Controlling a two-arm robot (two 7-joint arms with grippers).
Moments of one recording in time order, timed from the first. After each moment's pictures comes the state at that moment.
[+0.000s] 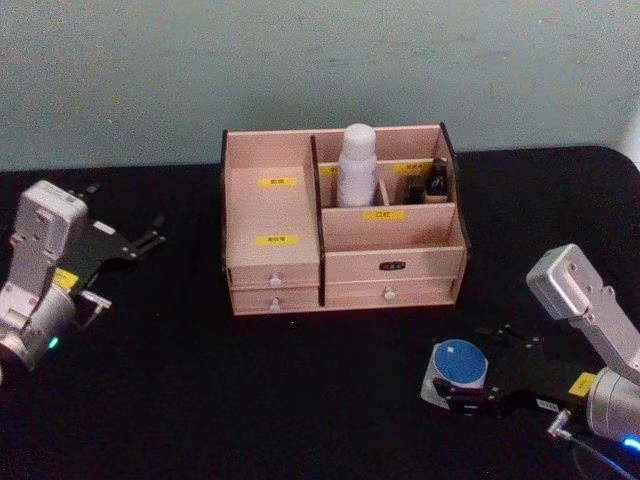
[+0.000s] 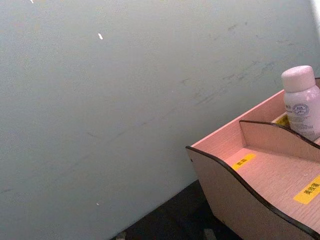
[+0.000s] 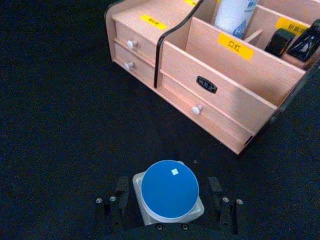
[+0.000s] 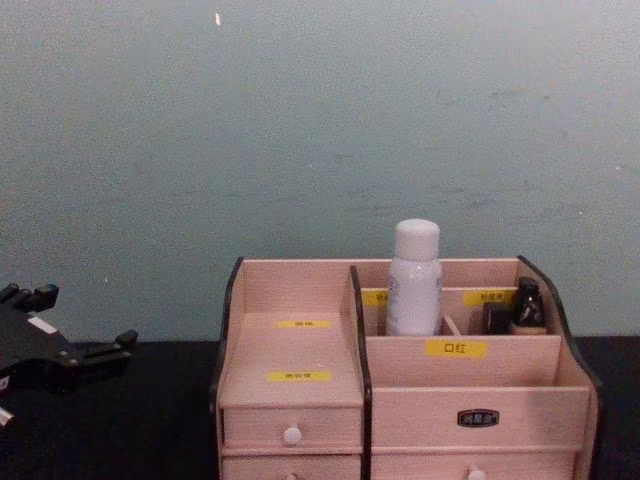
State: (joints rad) left arm -0.20 0.60 0.45 -1.41 -0.25 -0.12 0.03; right arm -0.12 0.72 -0.29 -1.90 0.34 0.45 0.40
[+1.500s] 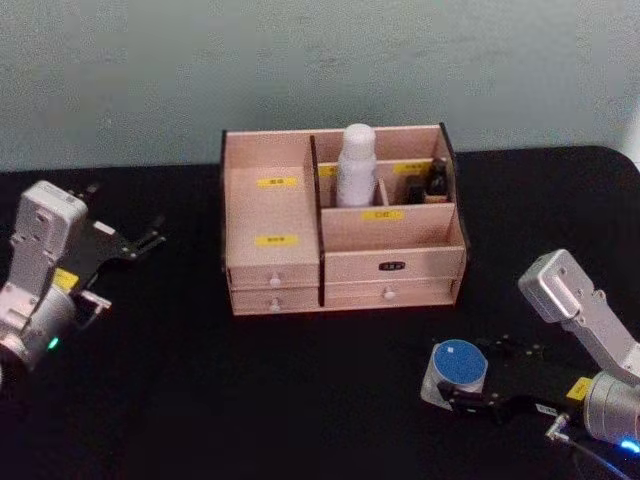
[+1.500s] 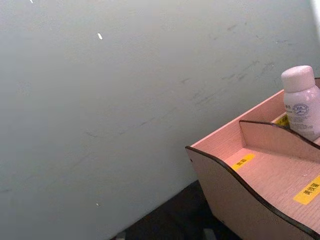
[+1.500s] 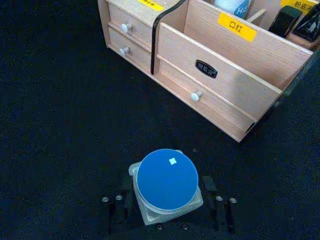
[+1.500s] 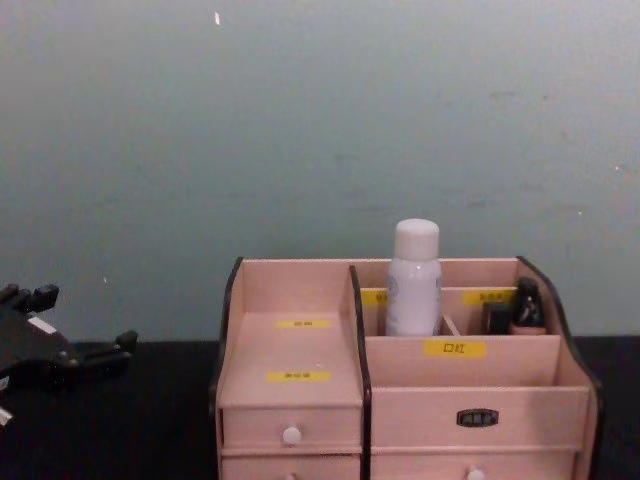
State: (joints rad) left arm -0.20 0.60 0.45 -1.41 -0.25 -0.12 0.03; right arm -0.11 0.71 -0.30 -1.88 0.32 0.49 0.40
